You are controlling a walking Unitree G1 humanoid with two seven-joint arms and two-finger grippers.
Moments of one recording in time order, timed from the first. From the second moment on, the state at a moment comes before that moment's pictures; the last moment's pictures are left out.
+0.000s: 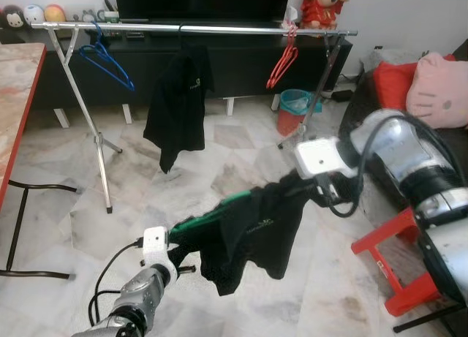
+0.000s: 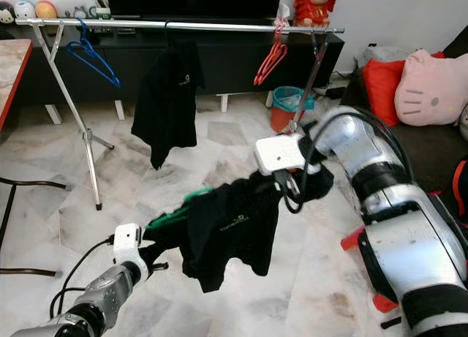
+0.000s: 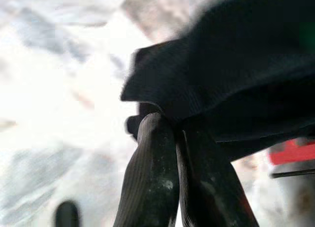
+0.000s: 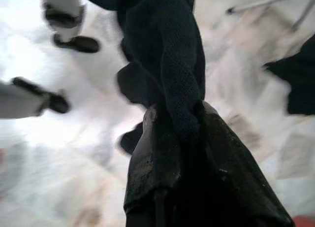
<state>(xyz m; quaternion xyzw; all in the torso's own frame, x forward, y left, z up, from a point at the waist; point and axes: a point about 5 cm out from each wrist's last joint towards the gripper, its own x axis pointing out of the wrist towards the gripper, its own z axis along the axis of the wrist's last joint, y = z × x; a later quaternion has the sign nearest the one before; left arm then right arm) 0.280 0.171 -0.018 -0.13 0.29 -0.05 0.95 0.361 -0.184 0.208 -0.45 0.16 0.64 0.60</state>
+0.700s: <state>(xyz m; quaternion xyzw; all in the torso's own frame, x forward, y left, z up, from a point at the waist) 0.280 0.179 -0.017 -0.10 0.29 -0.04 0.95 0.346 -0.220 0.169 -0.46 0.23 0.60 0.60</state>
